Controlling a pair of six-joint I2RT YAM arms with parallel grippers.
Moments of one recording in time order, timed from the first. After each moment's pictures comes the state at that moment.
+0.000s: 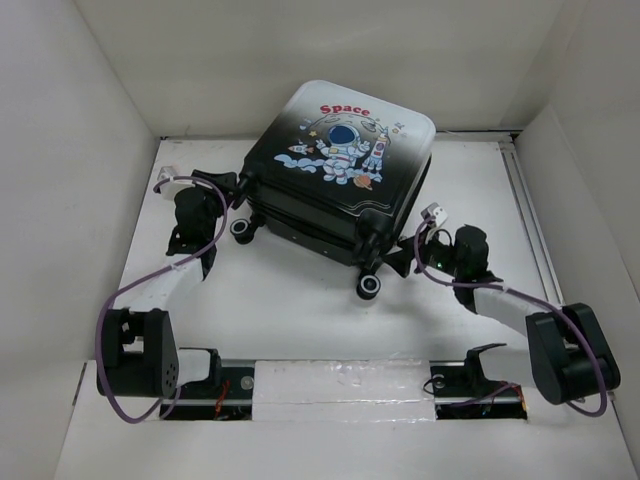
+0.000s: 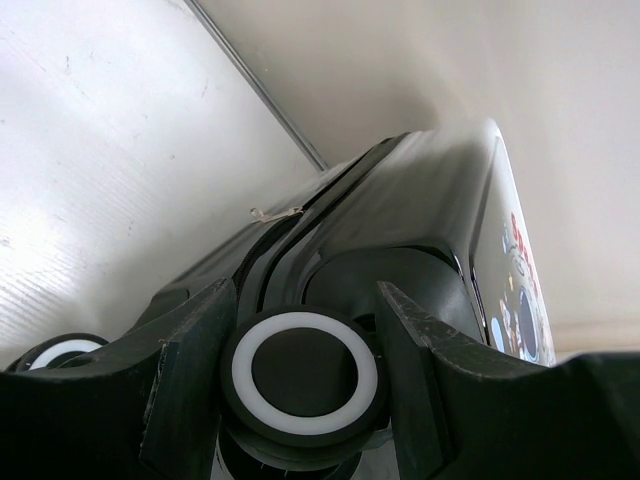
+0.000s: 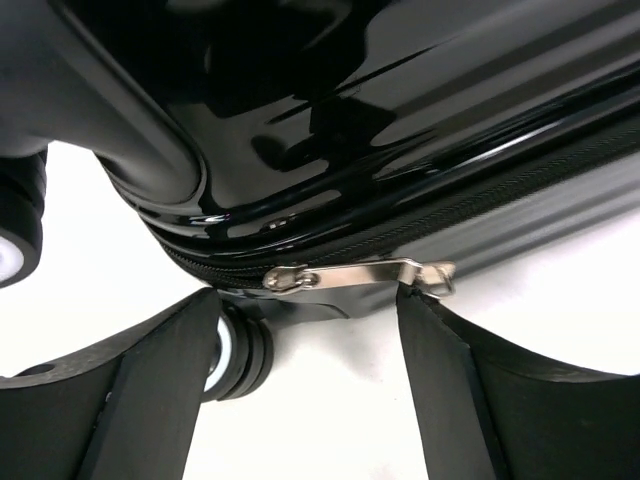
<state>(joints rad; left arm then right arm) -0.06 1.26 0.68 0.42 -0.11 -1.03 0.22 1.25 0.37 0.60 -0.67 0.13</state>
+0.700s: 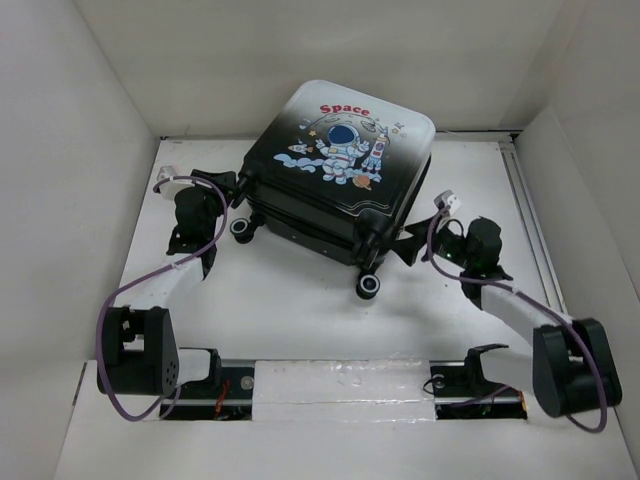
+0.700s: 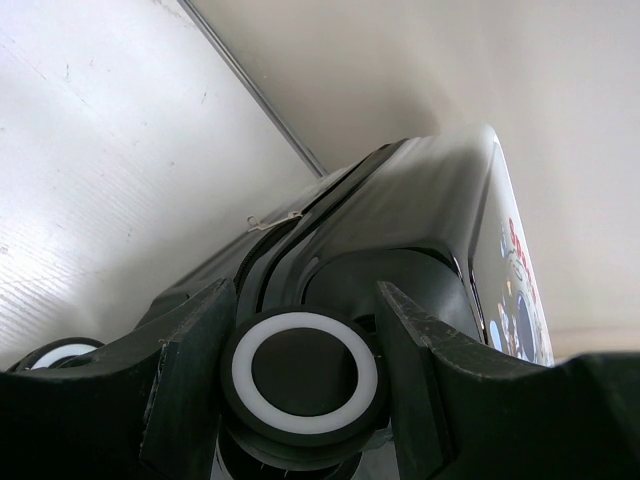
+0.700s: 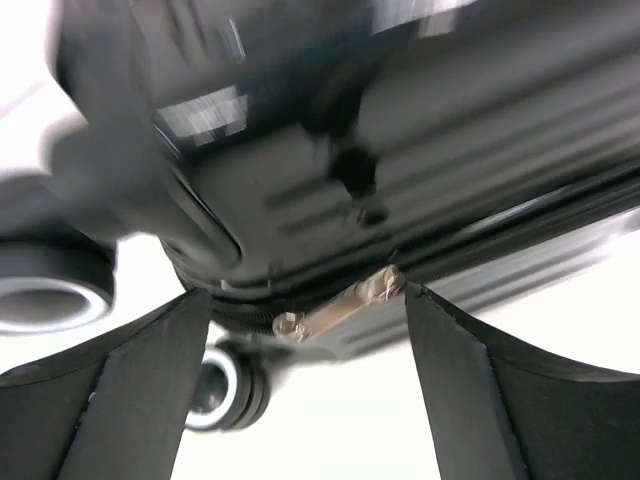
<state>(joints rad) -0.06 1.27 0.68 0.44 -0.12 -1.03 0.15 1.21 0.42 0.62 -0.74 0.17</state>
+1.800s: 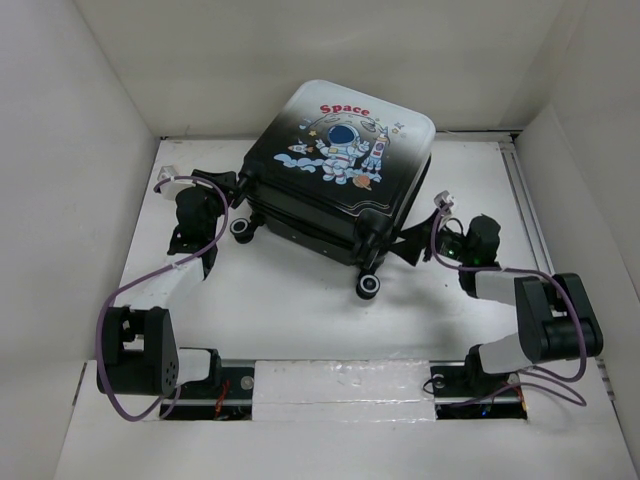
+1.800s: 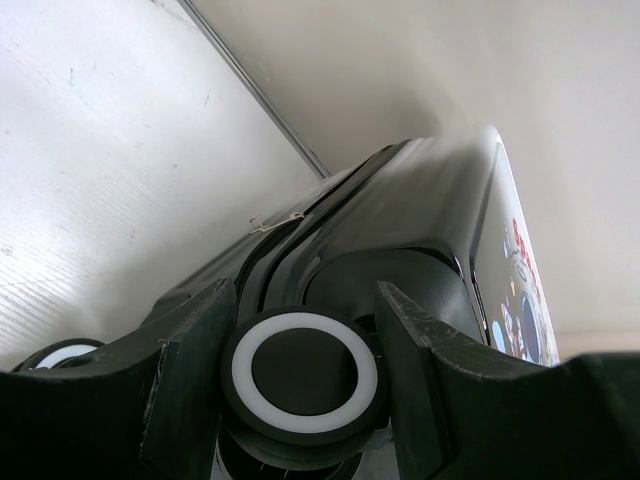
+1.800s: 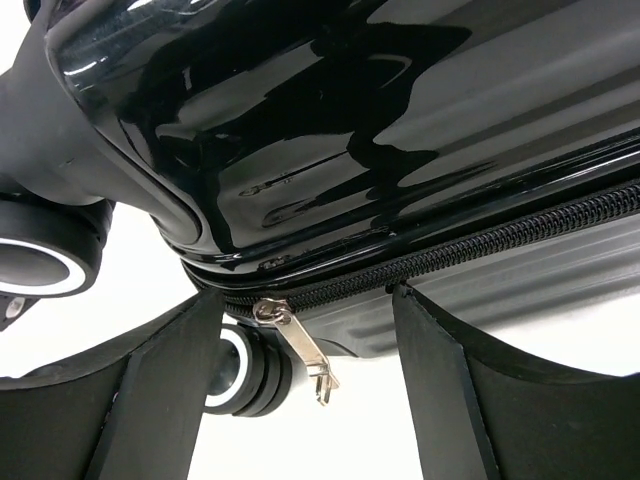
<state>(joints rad) -0.07 1.27 0.68 0.44 -0.13 -1.02 0.07 1.44 0.42 0.89 -0.99 0.31</state>
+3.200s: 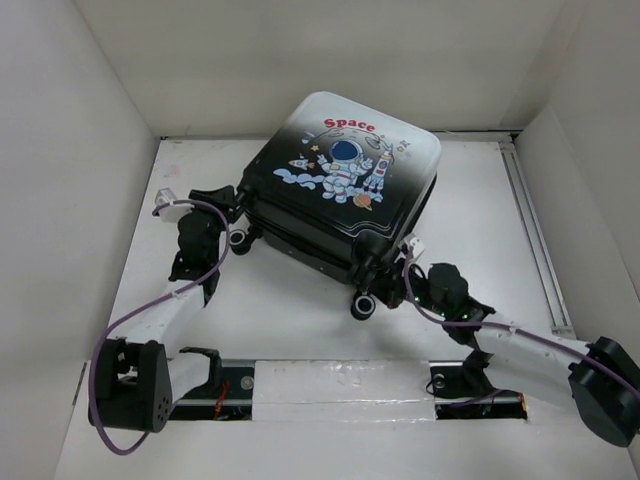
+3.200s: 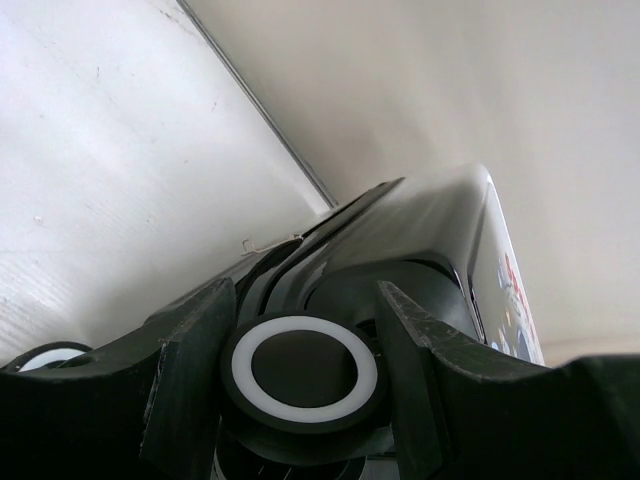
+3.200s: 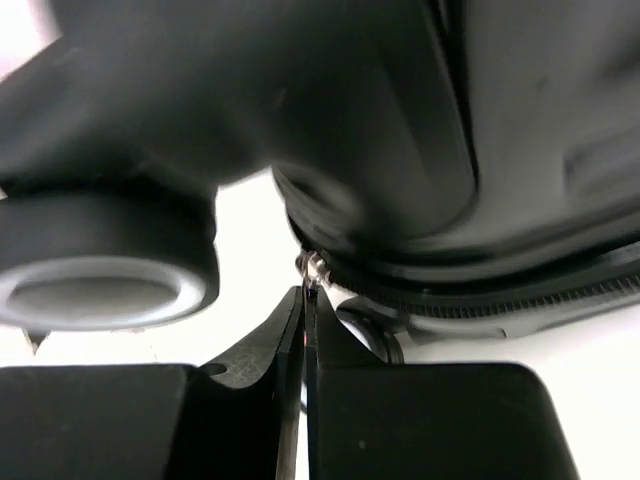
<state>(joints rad) -0.11 1.12 0.50 0.52 -0.21 -1.04 0.68 0.96 0.23 0.54 -0.29 0.42</state>
